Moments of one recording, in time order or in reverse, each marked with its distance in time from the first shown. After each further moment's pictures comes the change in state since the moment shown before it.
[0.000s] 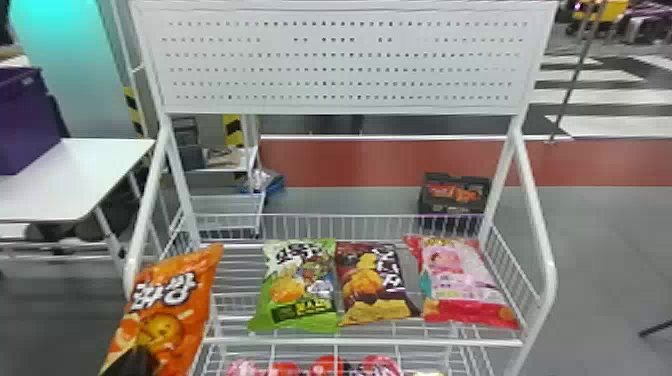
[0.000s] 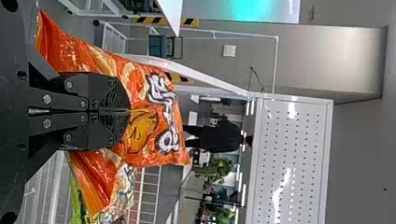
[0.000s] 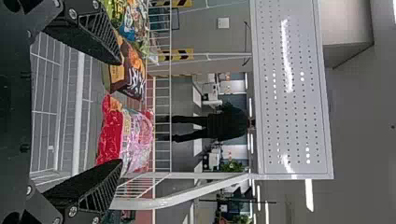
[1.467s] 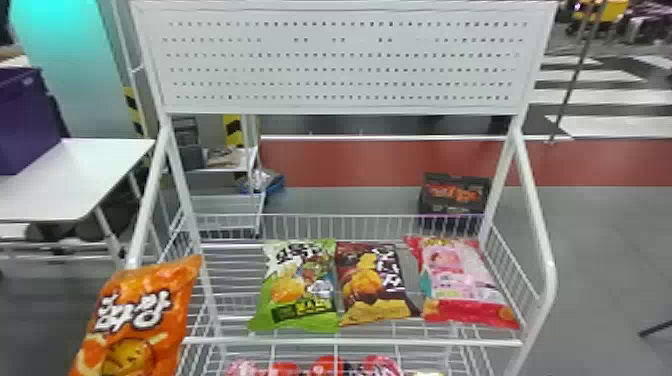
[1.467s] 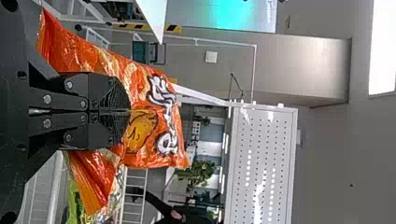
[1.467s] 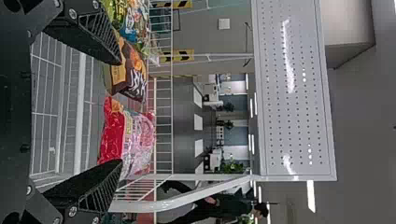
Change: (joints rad) left arm 0.141 -0.001 0.021 0.015 -0.040 -0.215 -0.005; right arm -0.010 -0.002 0.007 0.009 -0.004 0.003 0.000
